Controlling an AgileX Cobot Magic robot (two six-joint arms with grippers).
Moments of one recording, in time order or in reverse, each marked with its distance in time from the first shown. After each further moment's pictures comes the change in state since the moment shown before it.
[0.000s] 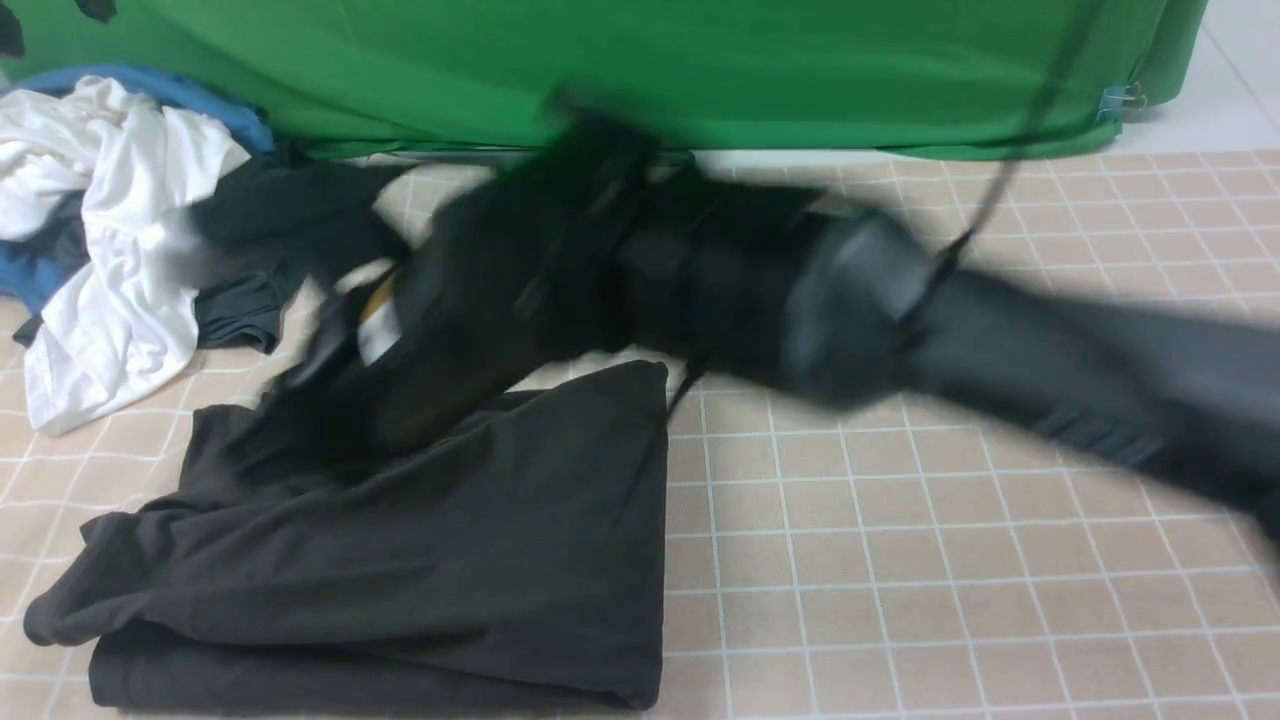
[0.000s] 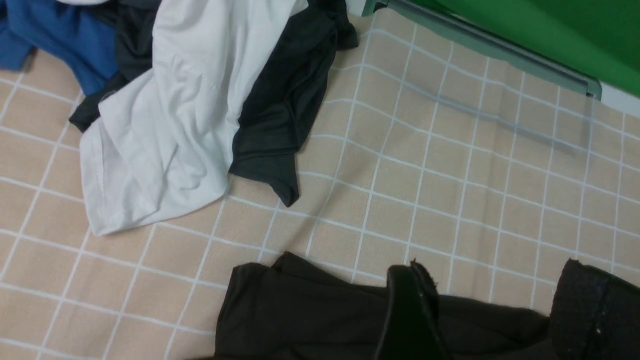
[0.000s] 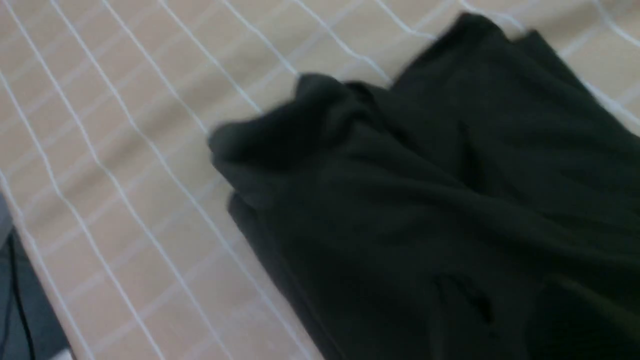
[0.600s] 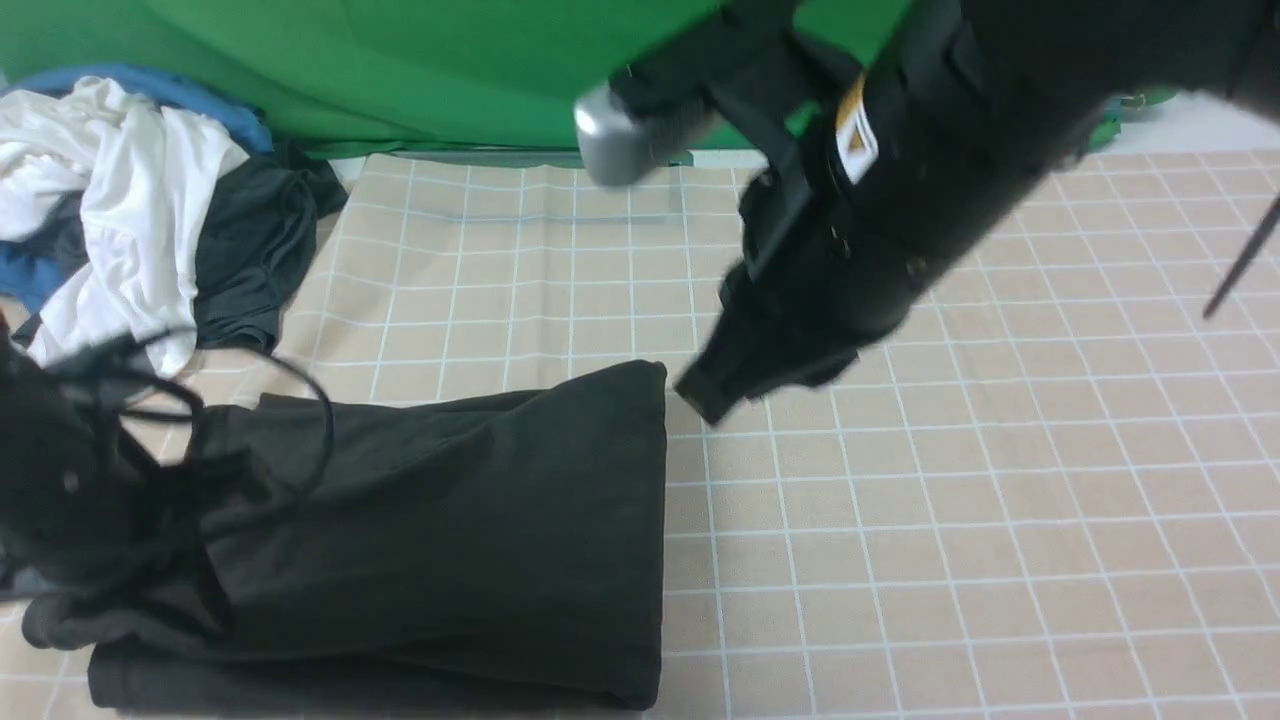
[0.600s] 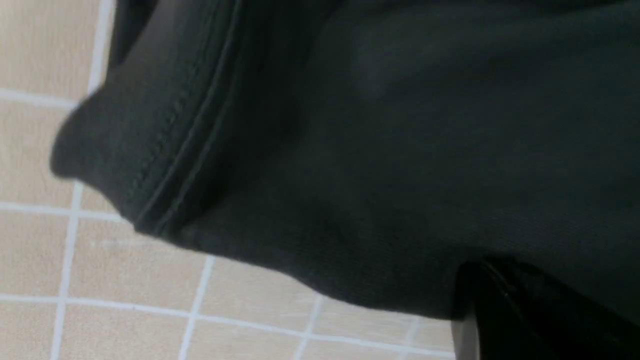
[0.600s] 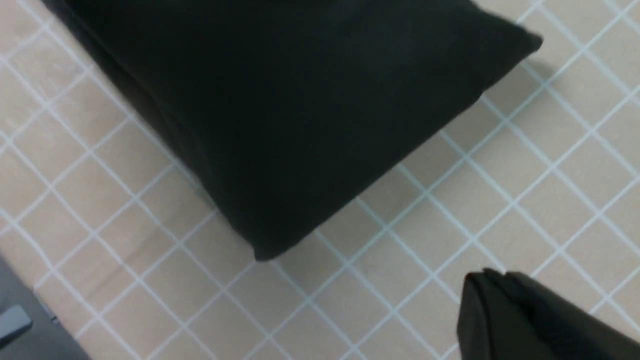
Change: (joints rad) right arm -0.170 -0.387 0.303 -0.159 0.352 -0.107; left arm -0.003 -0.094 0.943 -0.117 -0.191 0.087
